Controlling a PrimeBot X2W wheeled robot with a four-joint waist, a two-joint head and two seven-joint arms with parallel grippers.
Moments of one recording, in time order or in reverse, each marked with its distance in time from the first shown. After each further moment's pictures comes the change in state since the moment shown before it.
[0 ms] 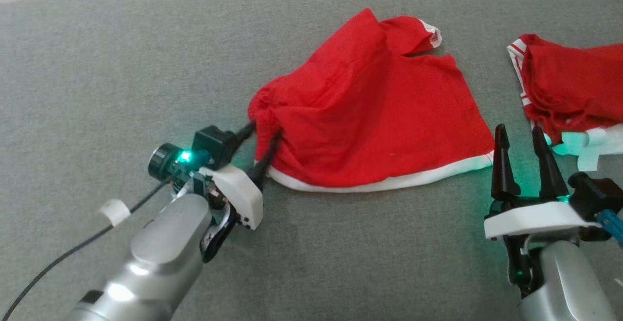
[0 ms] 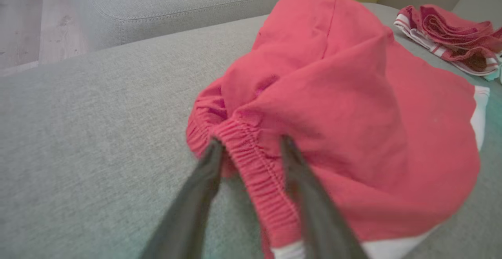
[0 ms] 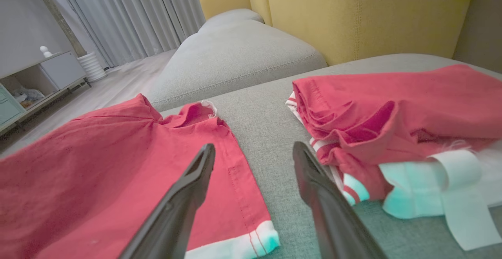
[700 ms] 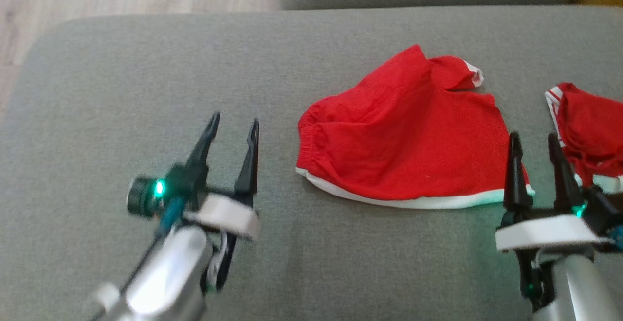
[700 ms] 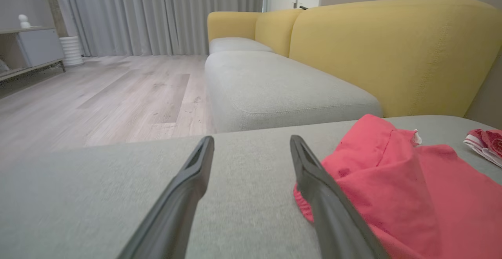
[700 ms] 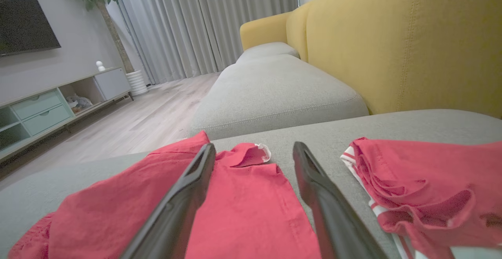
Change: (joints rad) left arm 0.206 -0.008 0.198 -0.244 0.106 0.260 -0.170; right arm 0.059 0.000 -0.037 -0.090 -0.048 0.000 0.000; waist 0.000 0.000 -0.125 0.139
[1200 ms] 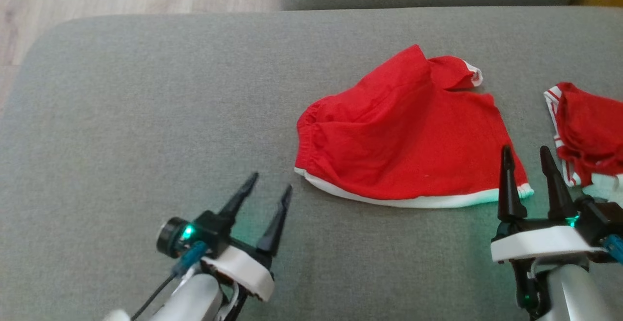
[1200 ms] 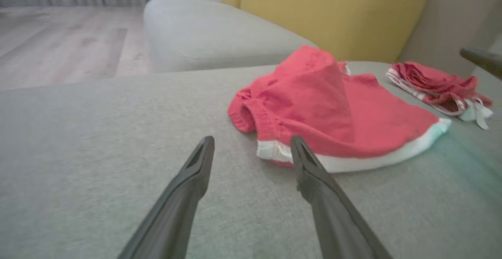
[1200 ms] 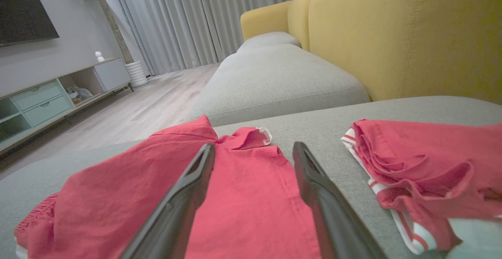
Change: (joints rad) left arm 0.168 -0.023 0.010 -0.003 0.091 -0.190 0.021; right arm 0.044 0.000 0.019 -0.002 -0.004 0.000 0.000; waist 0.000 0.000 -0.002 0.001
